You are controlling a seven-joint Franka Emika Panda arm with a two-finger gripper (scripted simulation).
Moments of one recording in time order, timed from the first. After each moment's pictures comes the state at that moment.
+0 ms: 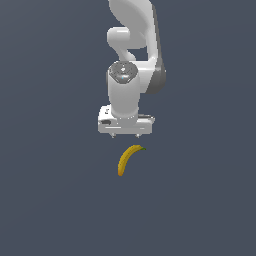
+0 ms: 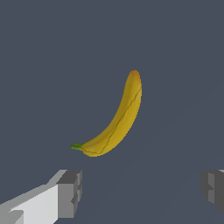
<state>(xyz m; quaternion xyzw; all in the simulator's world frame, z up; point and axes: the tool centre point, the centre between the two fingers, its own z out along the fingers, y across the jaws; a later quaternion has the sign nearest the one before) -0.008 -0.010 0.164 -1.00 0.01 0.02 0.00</state>
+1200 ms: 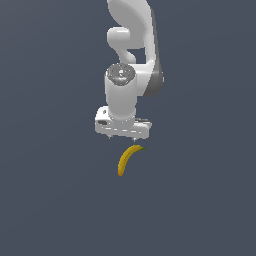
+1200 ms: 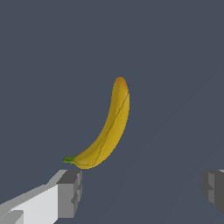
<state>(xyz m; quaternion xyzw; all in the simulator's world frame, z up) 0.001 -0.023 0.160 -1.00 0.06 0.01 -0.01</state>
